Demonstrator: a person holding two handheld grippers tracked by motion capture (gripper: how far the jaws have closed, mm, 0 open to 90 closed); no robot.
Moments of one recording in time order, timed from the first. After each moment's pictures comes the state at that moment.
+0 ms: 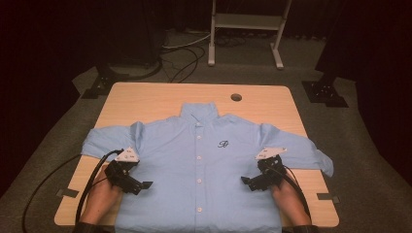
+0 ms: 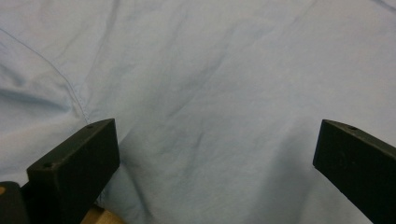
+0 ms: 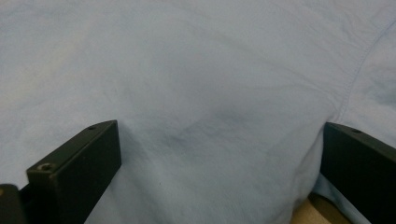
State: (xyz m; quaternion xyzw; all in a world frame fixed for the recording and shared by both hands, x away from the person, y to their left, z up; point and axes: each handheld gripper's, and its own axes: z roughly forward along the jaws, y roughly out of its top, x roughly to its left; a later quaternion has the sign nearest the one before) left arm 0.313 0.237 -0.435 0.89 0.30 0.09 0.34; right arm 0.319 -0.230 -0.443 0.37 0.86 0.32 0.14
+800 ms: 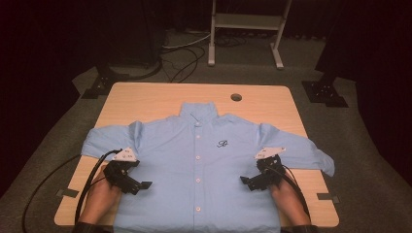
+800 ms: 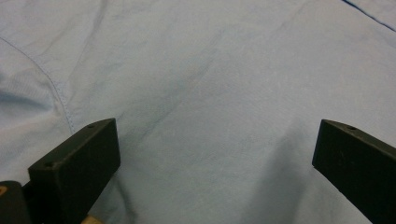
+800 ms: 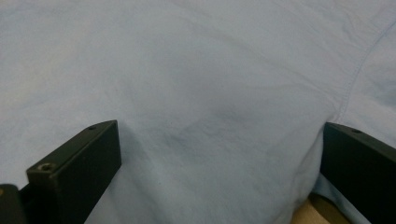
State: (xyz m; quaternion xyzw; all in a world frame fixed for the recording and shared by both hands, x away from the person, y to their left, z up) left arm 0.315 0.242 -0.435 0.88 0.30 0.07 0.35; right arm 0.320 -0.226 -0.442 0.37 0.86 0.32 0.14
